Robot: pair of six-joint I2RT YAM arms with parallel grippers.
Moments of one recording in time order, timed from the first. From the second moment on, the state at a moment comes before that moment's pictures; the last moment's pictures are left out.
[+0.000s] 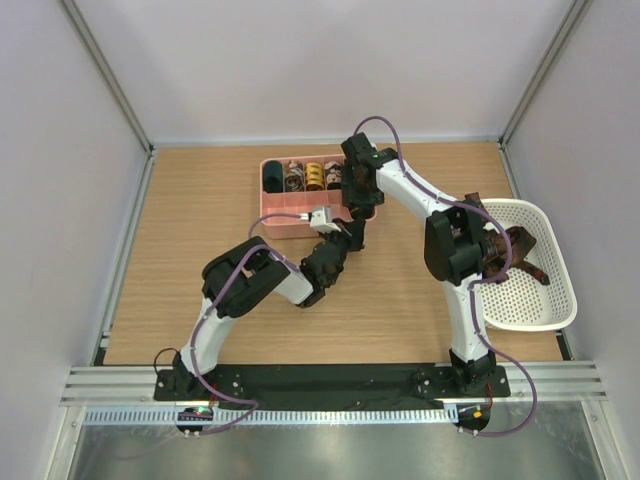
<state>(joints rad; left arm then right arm) -0.92 2.15 0.94 1.29 -0.53 -0.70 0.47 2.20 1.93 -0.82 0.18 0.38</state>
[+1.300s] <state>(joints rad) -0.84 2.27 1.12 1.35 -0.50 -0.66 0.47 2.20 1.94 -0.84 0.18 0.40</state>
